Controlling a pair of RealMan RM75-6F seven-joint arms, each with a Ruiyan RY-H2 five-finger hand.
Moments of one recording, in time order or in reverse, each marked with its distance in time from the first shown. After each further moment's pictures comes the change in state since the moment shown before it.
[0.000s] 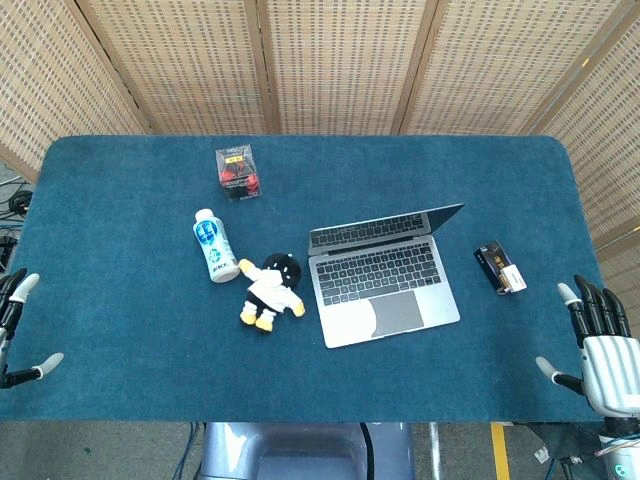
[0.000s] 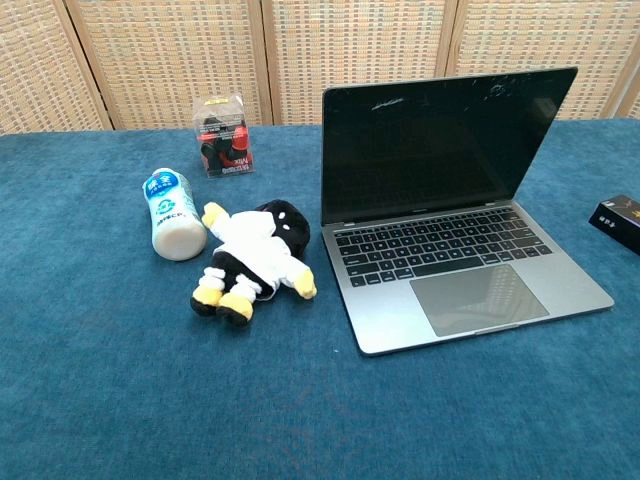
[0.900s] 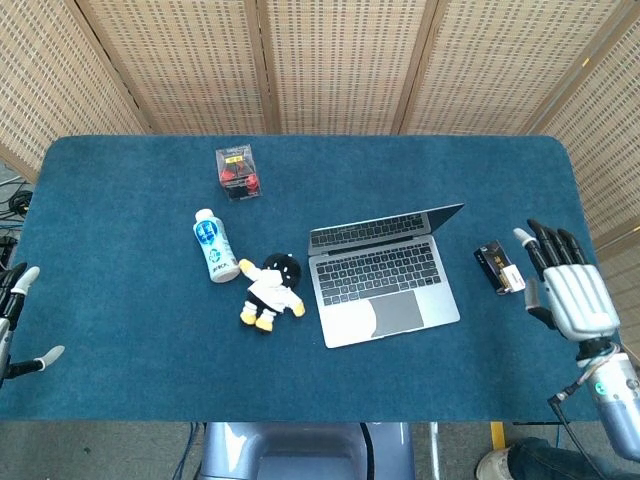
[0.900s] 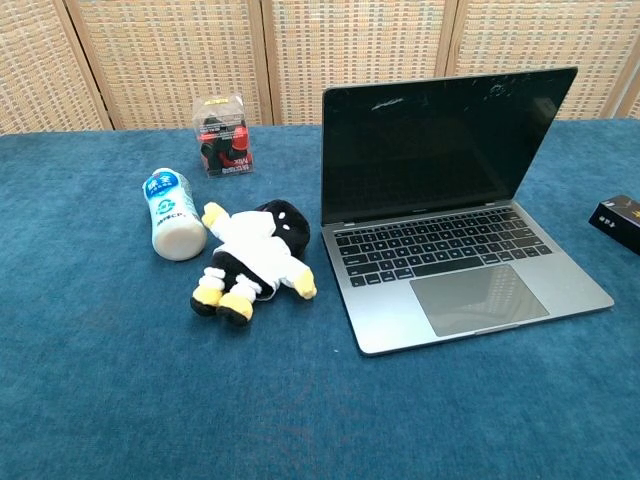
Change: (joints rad) left arm -0.027 -0.011 -0.028 -0.009 -0.076 -0.055 0.034; right arm 0.301 0.193 0.175 -0.115 0.249 -0.450 -0.006
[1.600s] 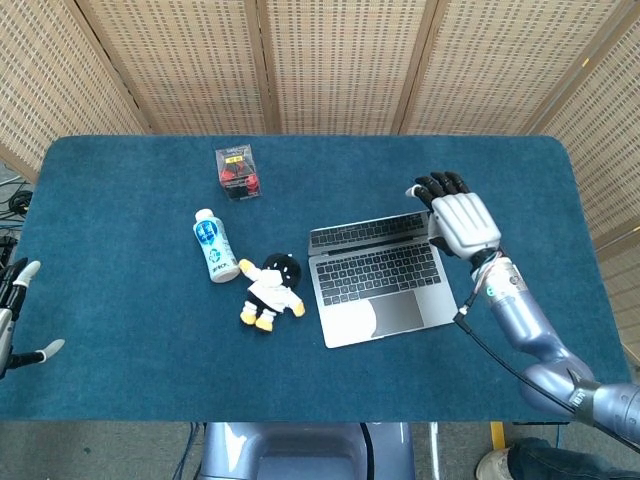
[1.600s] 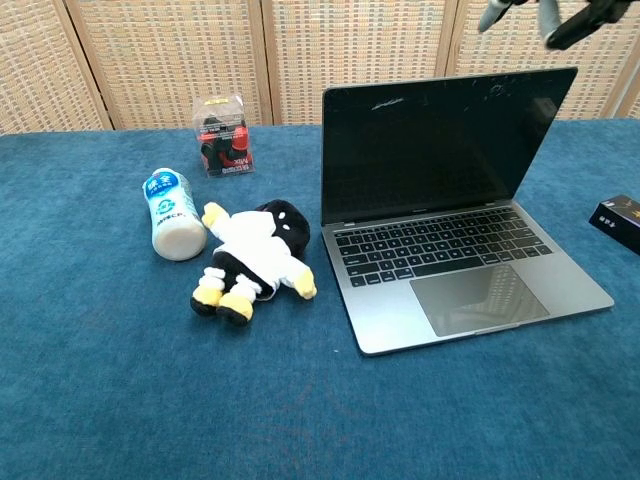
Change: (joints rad) left arm -0.033 -0.004 -0.021 0.010 -0.079 -0.070 0.005; right arm 0.480 -0.205 0.098 0.131 0.466 -0.307 -0.239
